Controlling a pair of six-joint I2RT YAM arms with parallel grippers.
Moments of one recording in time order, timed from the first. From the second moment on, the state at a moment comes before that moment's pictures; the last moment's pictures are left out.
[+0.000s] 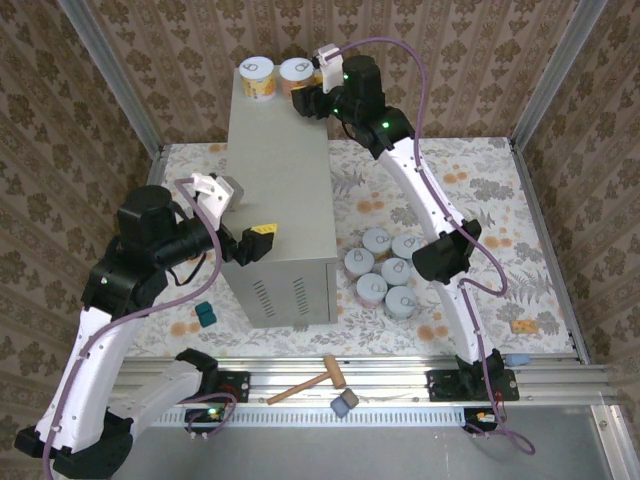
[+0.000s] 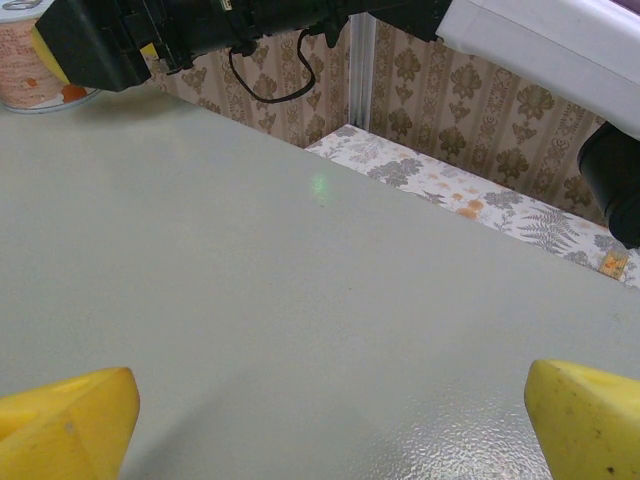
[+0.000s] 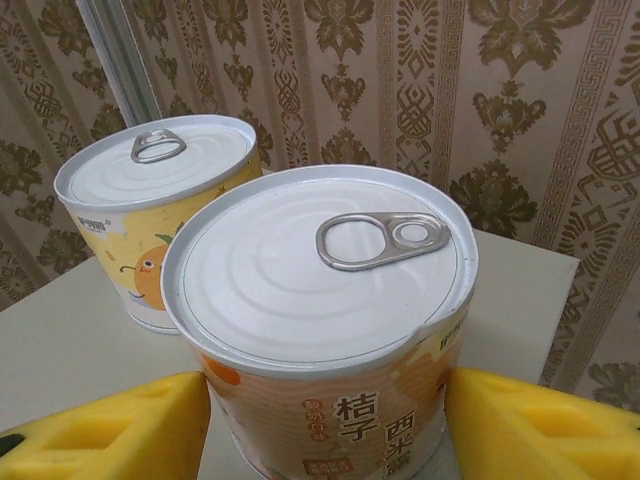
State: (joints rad) left arm -0.47 0.87 1.32 -0.75 0.44 0.14; right arm 0.48 2.37 2.77 -0.56 -0.14 0.04
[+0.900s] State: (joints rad) left arm -0.44 0.85 1.32 -0.77 0.42 0.14; right arm 0.46 2.40 2.80 -0.53 -0.19 0.07
